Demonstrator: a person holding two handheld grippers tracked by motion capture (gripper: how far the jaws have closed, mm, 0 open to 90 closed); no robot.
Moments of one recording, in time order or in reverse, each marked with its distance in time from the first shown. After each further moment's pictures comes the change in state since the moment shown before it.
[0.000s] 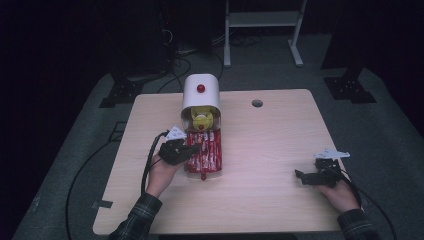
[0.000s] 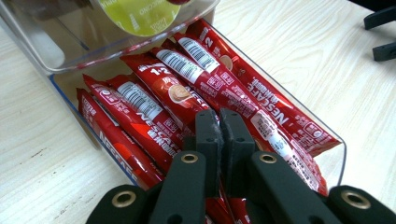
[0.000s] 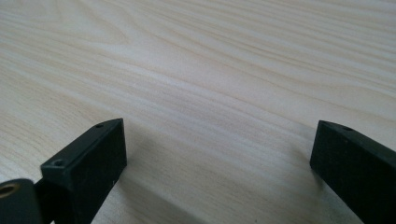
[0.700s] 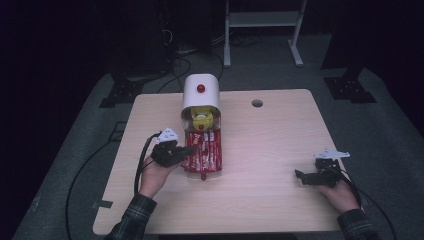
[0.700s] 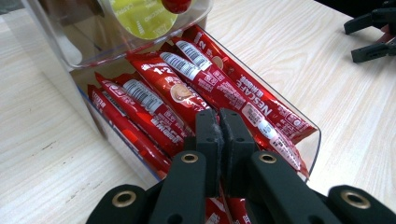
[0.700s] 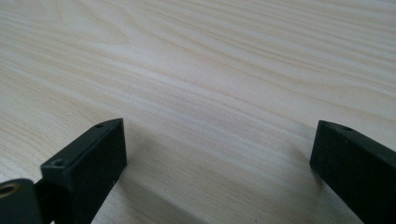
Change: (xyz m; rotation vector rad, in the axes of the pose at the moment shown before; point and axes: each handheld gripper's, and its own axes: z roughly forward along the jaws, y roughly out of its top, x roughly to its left) left arm 0.003 -0.004 -0.022 -0.021 -0.023 0.002; right arm 0.000 0.000 0.000 0.001 0.000 0.000
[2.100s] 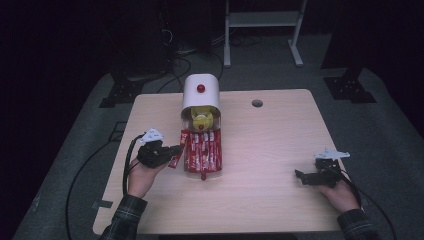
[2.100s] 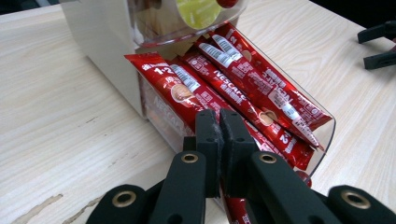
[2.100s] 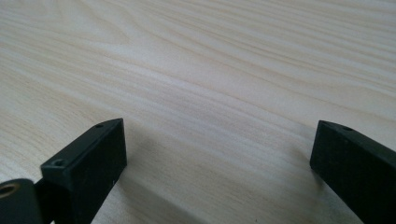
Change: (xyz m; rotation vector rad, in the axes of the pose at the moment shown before) left arm 0.020 -0.012 -0.028 -0.019 0.042 -0.061; right arm 0.000 0.000 0.000 -0.001 0.001 -0.001
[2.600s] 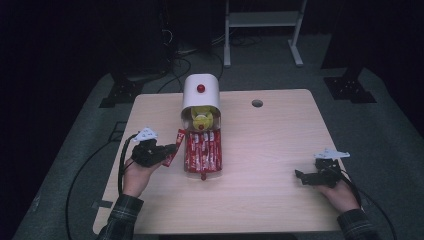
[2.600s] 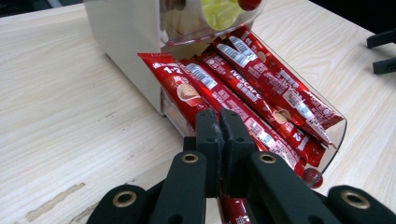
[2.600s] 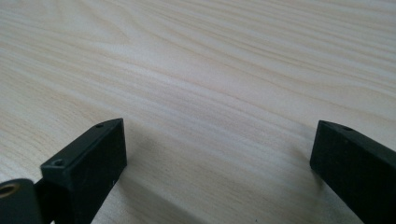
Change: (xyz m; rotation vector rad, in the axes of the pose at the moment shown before) left arm 0.011 -0.002 -0.010 -0.011 0.021 -0.022; right arm 0.000 0.000 0.000 0.000 0.000 0.000
